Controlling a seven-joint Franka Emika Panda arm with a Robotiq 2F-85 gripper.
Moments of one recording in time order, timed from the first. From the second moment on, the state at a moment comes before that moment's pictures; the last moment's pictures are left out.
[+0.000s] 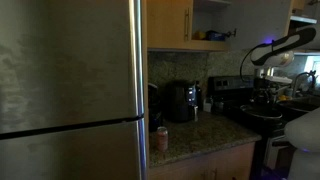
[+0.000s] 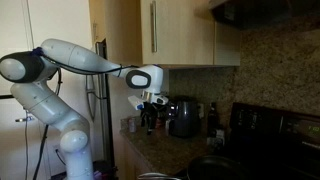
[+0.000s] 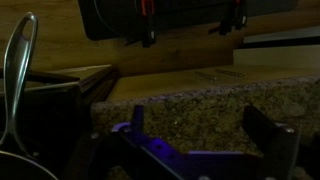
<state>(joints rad) -0.15 -0.60 -0.31 -2.51 -0.09 1.77 -0.24</state>
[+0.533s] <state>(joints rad) -0.15 -0.60 -0.31 -2.51 -0.09 1.77 -0.24</state>
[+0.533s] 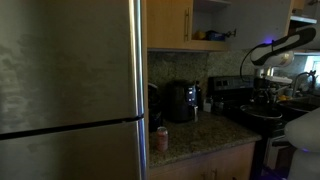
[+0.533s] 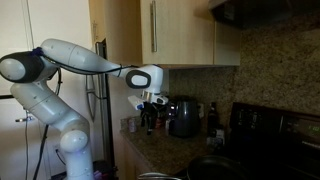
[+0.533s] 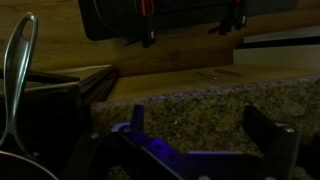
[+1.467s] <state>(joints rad) 0.03 -0.61 -0.07 -2.60 -0.06 1.84 -0.20</state>
